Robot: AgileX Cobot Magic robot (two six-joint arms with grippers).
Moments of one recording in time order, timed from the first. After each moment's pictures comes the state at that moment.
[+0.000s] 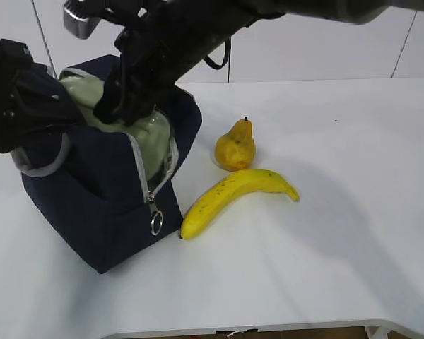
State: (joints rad) left arm -0.27 1.23 -0.73 -1.29 0.41 0.40; right arm 0.63 2.02 -1.85 0.53 0.76 -1.09
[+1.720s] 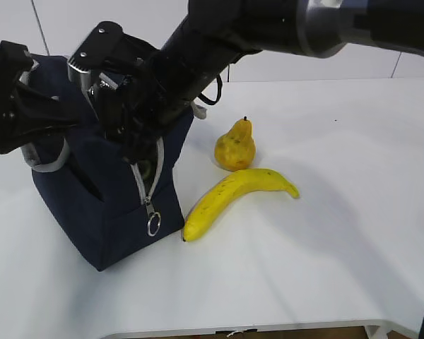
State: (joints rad) left arm -0.27 1.23 -0.73 -1.28 0.41 0.40; right arm 0.63 2.11 -1.86 0.54 0.85 -1.09
